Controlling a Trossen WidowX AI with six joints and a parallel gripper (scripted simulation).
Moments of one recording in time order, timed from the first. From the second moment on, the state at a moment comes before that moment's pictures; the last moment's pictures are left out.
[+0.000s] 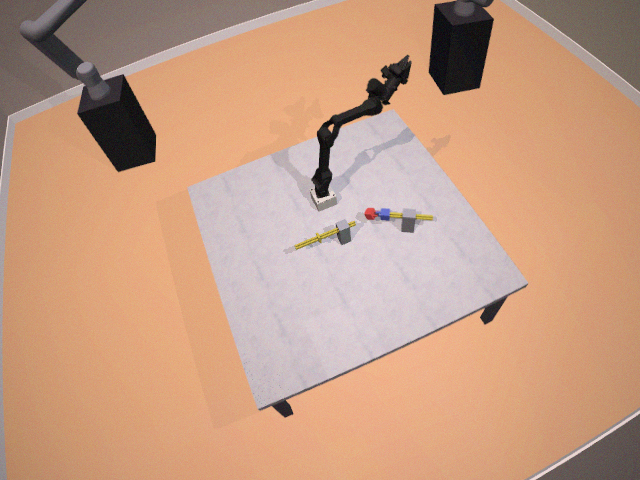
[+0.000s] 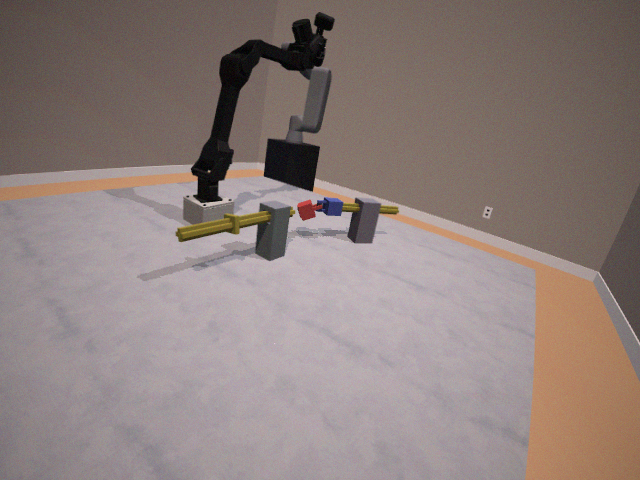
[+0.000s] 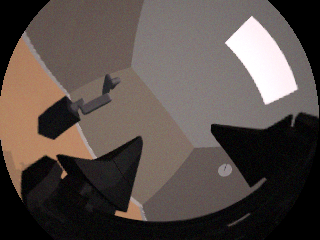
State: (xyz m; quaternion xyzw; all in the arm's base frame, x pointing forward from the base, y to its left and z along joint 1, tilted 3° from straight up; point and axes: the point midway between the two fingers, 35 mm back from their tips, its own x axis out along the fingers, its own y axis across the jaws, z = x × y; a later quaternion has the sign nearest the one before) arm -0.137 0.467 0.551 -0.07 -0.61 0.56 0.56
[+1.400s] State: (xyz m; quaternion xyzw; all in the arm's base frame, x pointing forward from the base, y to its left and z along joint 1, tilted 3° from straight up) arm 0.082 0.479 0.348 -0.23 -0.05 0.67 0.70
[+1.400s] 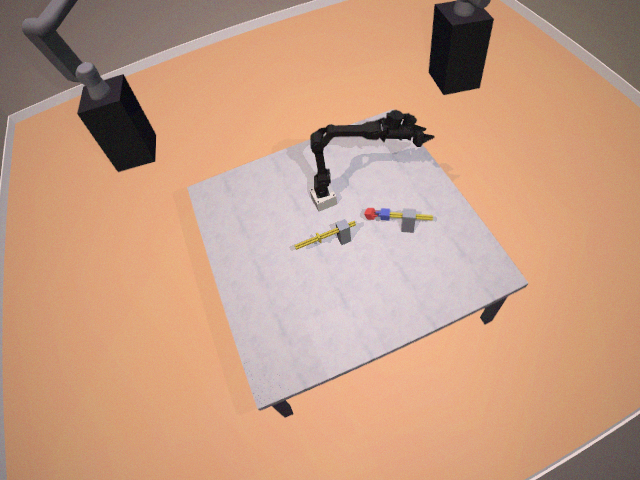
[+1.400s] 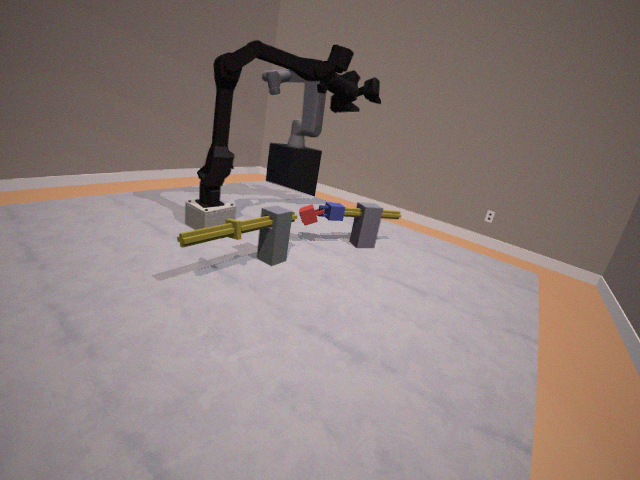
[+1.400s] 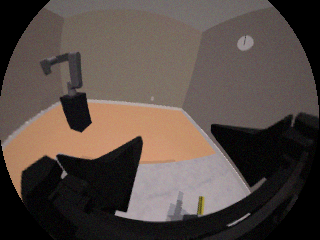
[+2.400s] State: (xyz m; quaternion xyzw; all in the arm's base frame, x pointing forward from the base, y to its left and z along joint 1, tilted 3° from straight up) arm 0.180 0.336 0.212 -0.19 0.39 0.46 0.77
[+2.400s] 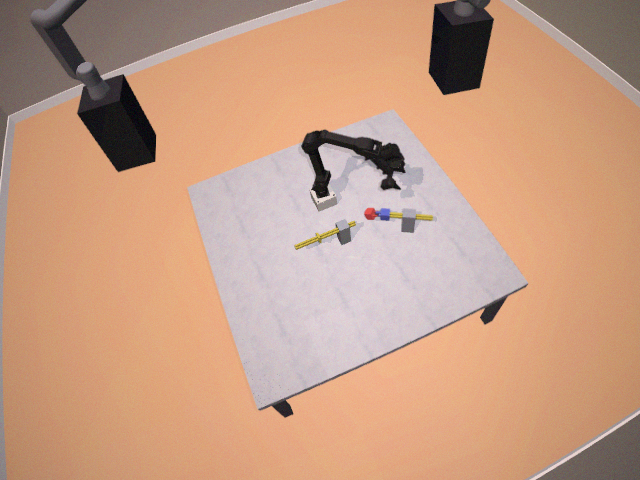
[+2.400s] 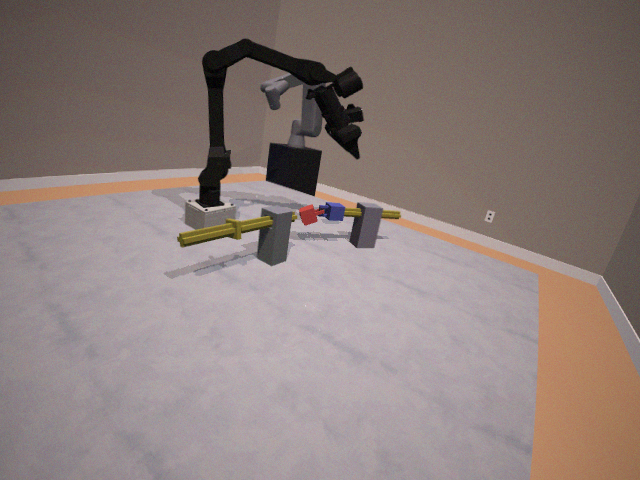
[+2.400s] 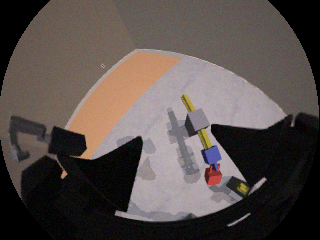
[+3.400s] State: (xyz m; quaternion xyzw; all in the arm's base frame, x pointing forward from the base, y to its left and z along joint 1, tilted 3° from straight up) arm 0.165 0.152 0.142 -0.08 0.68 0.07 0.72
